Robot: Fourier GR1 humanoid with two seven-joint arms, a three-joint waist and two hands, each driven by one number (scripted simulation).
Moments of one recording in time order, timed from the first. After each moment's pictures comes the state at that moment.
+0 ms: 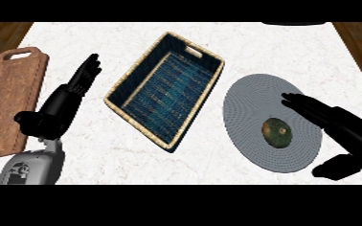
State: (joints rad) left arm -0.18 0.21 0.03 -1.60 -0.04 -0.18 0.05; right arm -0.04 -0.50 -0.02 -1.66 0.70 0.45 -0.46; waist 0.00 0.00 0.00
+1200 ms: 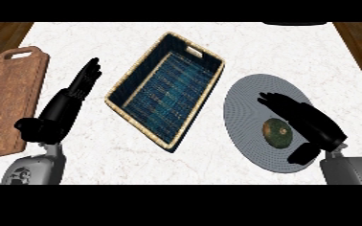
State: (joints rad) left arm -0.15 0.17 0.06 -1.61 -0.08 -0.22 0.03; right arm -0.14 -0.36 0.03 -1.43 0.99 0.35 -0.44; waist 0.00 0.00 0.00
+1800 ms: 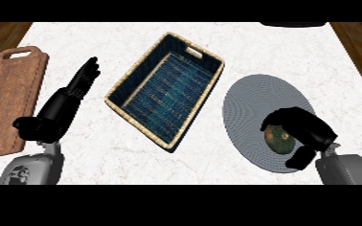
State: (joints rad) left arm -0.16 0.17 0.07 -1.60 -0.08 -0.24 0.02; right arm -0.16 -0.37 0.08 -1.34 1.08 0.35 -0.51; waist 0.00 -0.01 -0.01
